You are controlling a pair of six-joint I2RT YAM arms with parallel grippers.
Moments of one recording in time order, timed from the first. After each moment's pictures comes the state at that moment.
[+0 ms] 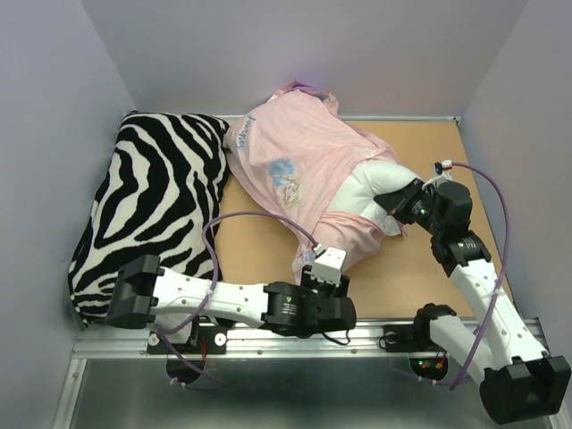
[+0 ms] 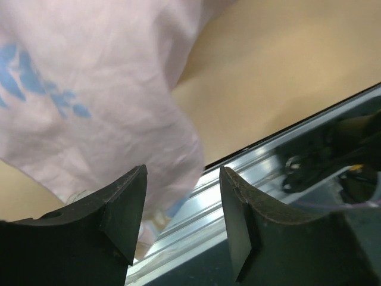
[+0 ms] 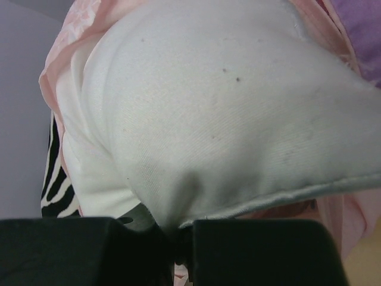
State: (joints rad) left arm -1.62 1.45 1.15 -0.59 -0.75 -1.05; right arm 0.14 0.83 0.68 -0.16 -0.30 0.80
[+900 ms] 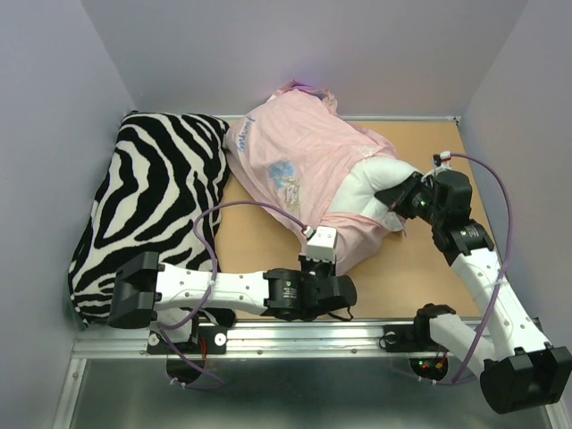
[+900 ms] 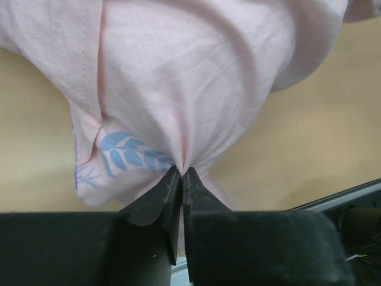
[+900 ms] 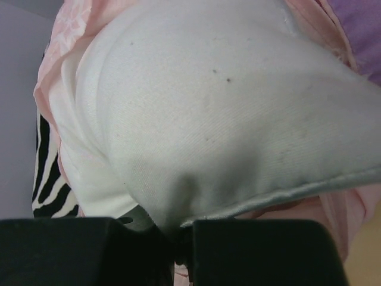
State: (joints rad) left arm -1.53 1.48 1.14 -0.55 -0.92 -1.07; right arm 0.14 0.89 0.79 -0.27 -0.30 0.77
